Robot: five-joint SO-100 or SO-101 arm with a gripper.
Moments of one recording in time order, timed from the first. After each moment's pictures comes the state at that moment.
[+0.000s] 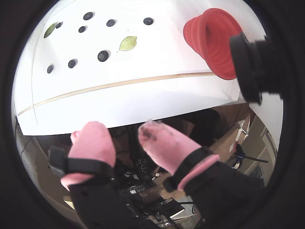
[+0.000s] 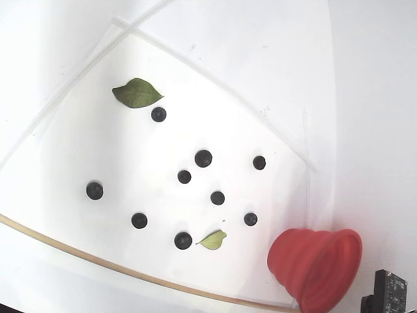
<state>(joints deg) 18.1 152.8 135.1 62.6 -91.6</state>
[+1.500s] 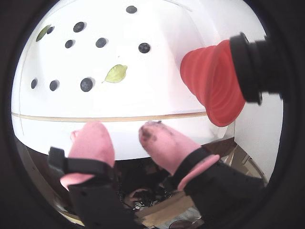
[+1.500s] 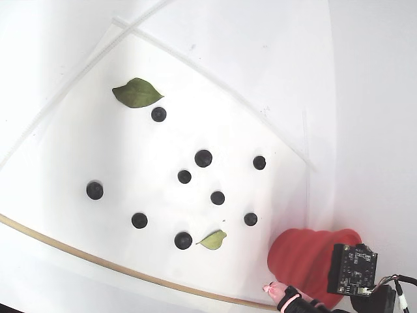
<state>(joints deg) 19.5 142.9 144.8 36.7 -107.8</state>
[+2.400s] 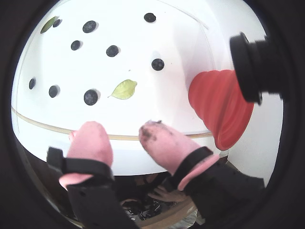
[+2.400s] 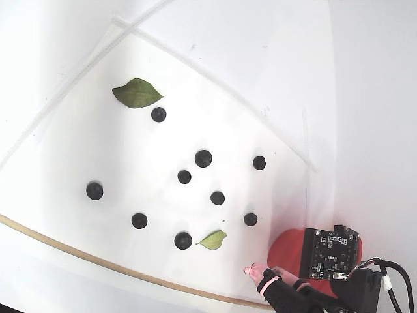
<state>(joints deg) 17.2 133.3 146.5 23.5 -113.2</state>
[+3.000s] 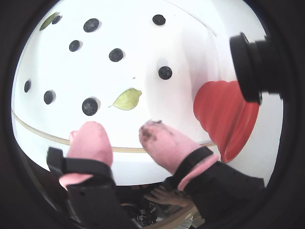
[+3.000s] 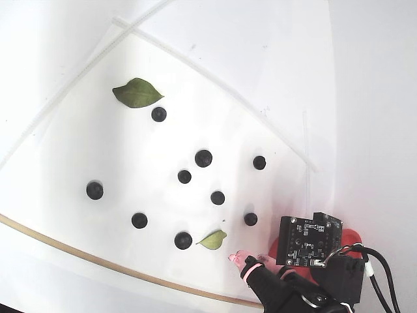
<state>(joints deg) 17.1 122.0 146.4 11.7 -116.5</state>
